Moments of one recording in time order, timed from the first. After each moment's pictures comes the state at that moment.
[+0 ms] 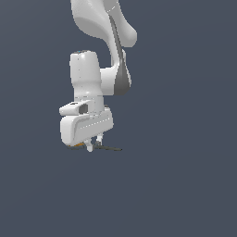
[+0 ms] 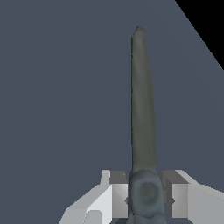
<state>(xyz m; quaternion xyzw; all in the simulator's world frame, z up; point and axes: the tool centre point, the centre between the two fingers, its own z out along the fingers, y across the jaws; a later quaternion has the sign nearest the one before) 0.126 -0.078 0.238 0.80 0.48 0.33 0.15</state>
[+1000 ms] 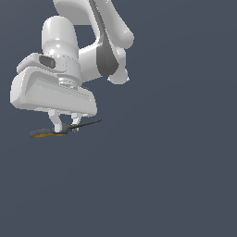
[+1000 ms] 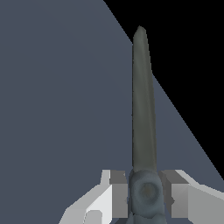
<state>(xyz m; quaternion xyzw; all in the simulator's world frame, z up) 0.143 -0.121 0.368 0.72 0.46 0.47 0.20</state>
